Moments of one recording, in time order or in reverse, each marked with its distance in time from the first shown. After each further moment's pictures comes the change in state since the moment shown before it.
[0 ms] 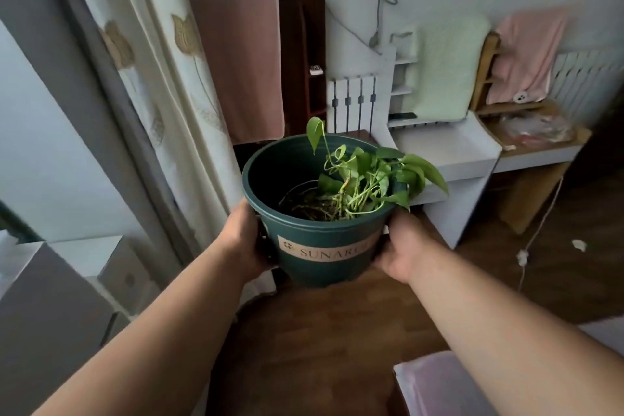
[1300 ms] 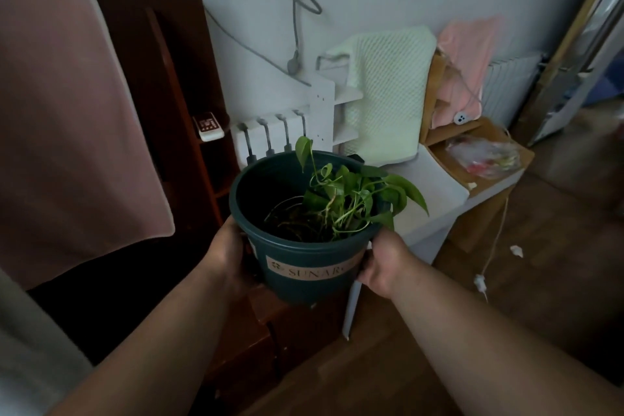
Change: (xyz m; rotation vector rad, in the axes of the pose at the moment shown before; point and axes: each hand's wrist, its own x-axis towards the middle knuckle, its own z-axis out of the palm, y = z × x) left_hand 0.503 0.199 0.221 0.160 -0.212 -0.139; right_hand 0.445 -0.229 0.026 0.129 0.324 -0.026
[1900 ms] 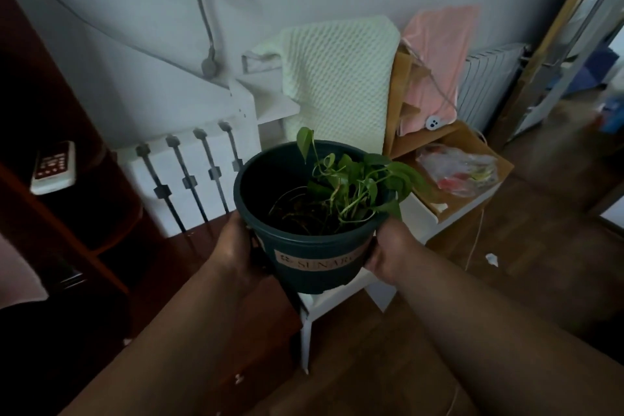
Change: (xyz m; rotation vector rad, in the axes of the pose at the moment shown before) left_hand 0.178 0.023 0.235 -0.090 -0.047 -0.038; right_hand 0.186 -0.184 -0.105 0.045 0.079 -0.023
